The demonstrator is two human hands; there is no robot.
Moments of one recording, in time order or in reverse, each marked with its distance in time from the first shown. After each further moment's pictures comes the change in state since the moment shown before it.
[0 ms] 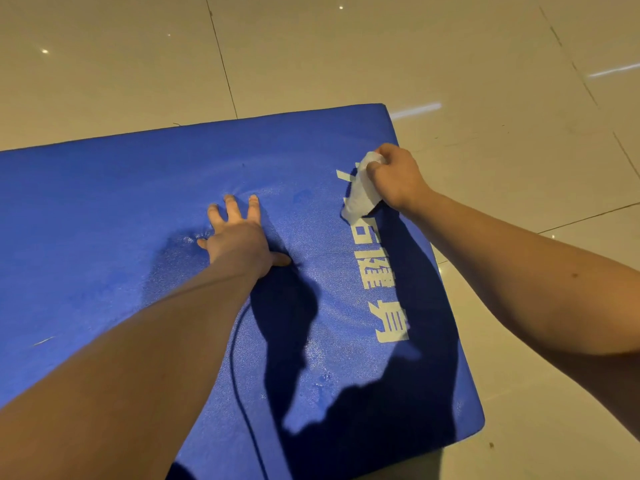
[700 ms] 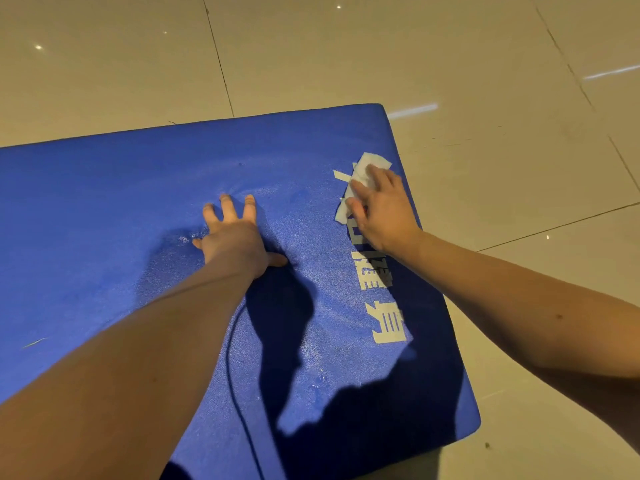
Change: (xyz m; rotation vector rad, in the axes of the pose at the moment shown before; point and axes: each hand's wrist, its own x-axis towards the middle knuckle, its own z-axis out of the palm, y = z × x) left_hand 0.001 -0.002 0.002 0.008 0.027 0.004; right_hand -0.035 0.042 0.033 -0.658 0.079 -0.410
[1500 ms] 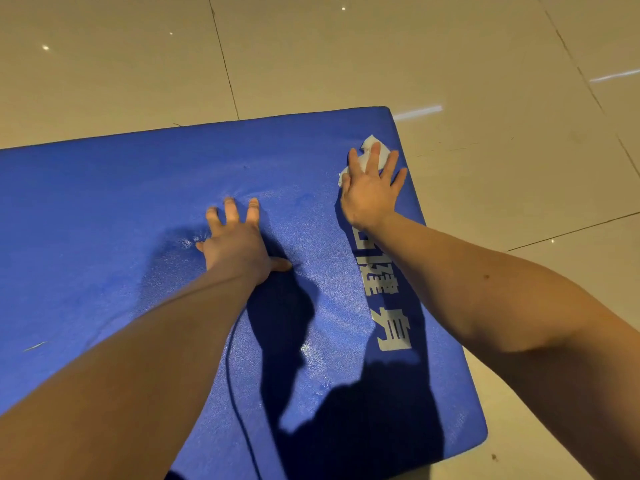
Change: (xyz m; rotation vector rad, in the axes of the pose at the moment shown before) left_hand 0.000 -0.004 0.002 0.001 0.038 0.009; right_hand 0.059 -0.028 0.031 0.008 -0.048 0.343
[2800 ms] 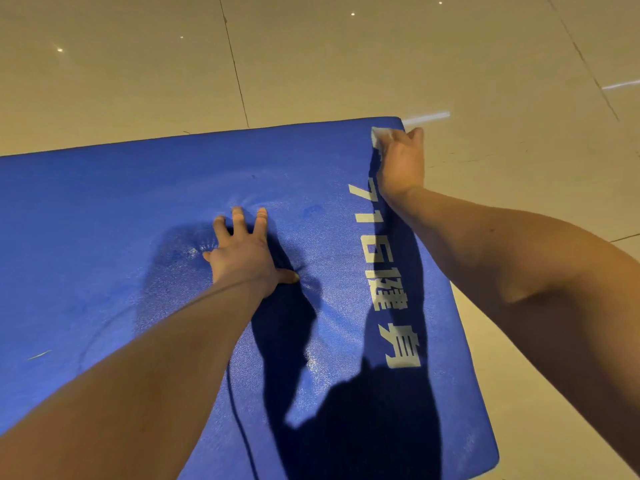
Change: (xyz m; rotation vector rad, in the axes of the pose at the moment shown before) left_hand 0.001 0.001 -0.001 -0.002 0.008 0.003; right_hand 0.072 0.029 -0.029 -0.016 0.234 -0.196
